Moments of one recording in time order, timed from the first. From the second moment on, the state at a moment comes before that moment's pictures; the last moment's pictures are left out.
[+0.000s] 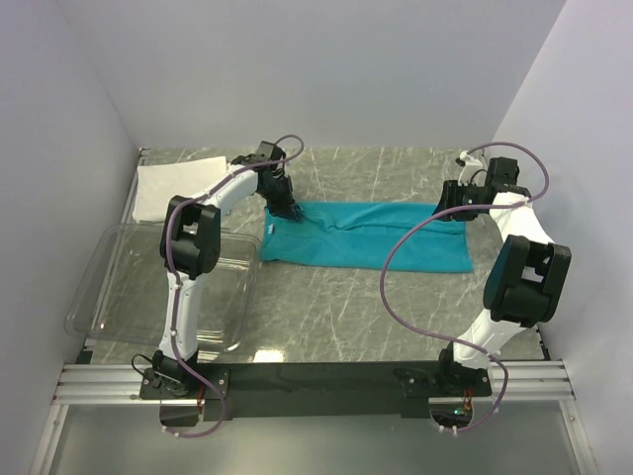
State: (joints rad) left arm -0.36 2.25 1.87 -0.75 0.37 -0.58; right arm -0.27 1.70 1.28 -0.56 -0.55 -0.26
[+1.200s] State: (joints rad) left arm -0.34 2.42 2.05 -0.57 0.48 -0.78; right arm -0.28 1.70 1.23 -0.57 -0.57 -0.24
